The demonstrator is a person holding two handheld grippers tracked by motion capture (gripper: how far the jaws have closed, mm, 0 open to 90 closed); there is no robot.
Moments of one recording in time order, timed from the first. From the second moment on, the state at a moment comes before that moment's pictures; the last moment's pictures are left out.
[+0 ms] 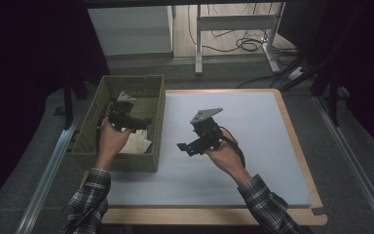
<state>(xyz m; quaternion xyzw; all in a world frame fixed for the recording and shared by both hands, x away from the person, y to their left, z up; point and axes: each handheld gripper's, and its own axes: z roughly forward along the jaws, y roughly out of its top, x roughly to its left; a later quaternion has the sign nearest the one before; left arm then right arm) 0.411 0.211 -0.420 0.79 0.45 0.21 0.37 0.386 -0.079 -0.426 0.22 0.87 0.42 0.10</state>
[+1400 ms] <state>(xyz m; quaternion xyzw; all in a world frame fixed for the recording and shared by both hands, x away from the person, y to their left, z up) 0.367 0.044 -0.449 0.83 0.33 0.14 0.43 0.334 -0.264 -0.464 0.33 0.84 0.42 0.14</state>
